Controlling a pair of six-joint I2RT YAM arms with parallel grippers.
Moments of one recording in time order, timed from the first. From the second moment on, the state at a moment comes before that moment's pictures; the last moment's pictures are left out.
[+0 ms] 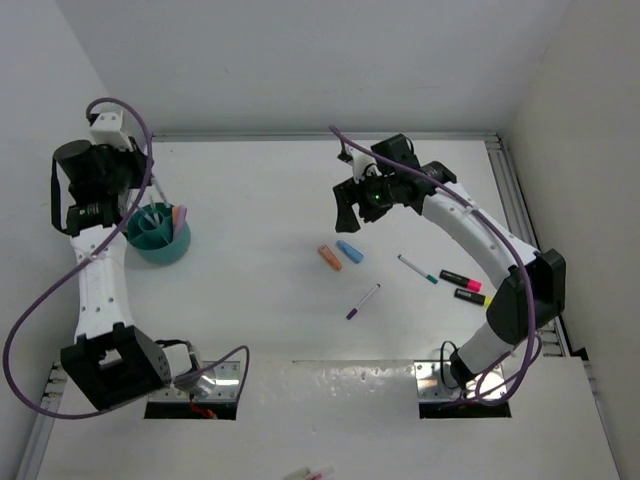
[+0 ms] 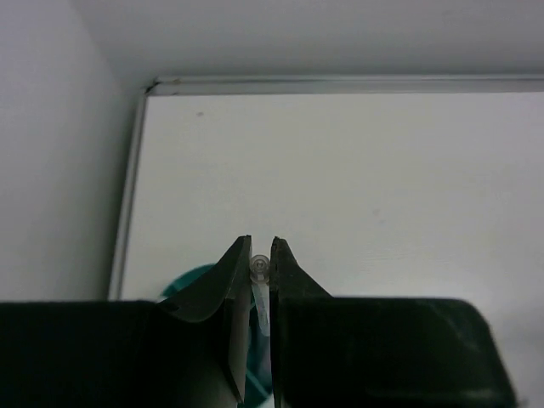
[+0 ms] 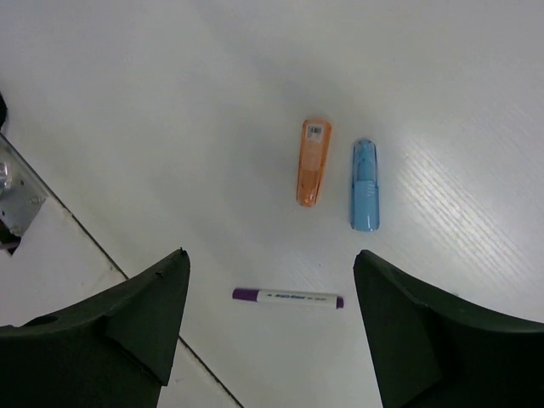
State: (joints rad) left arm 0.37 1.18 1.19 -0.24 0.42 0.06; right arm 0.50 1.62 1.46 -0.74 -0.37 -0.03
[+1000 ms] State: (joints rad) left arm 0.58 1.39 1.05 -0.13 0.56 0.16; right arm 0.49 1.57 1.29 -0.69 -0.29 -0.06
